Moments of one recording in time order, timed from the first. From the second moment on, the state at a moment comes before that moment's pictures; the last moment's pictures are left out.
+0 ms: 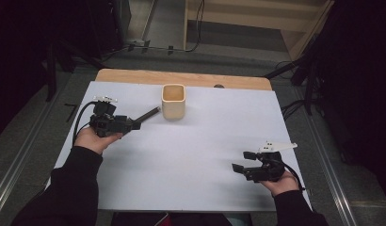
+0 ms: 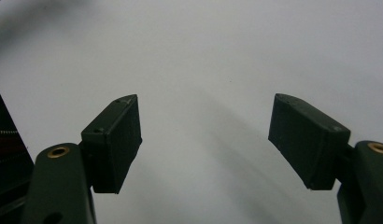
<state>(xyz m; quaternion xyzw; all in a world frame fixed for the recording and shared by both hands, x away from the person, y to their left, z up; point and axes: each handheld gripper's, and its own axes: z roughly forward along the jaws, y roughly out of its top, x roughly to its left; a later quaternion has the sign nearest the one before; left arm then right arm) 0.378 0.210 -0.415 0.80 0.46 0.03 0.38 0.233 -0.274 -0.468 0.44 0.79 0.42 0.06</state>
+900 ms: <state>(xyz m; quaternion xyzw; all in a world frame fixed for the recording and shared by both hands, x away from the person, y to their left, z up) 0.428 0.201 -0.408 0.79 0.49 0.05 0.36 0.236 -0.277 -0.465 0.43 0.80 0.42 0.06</state>
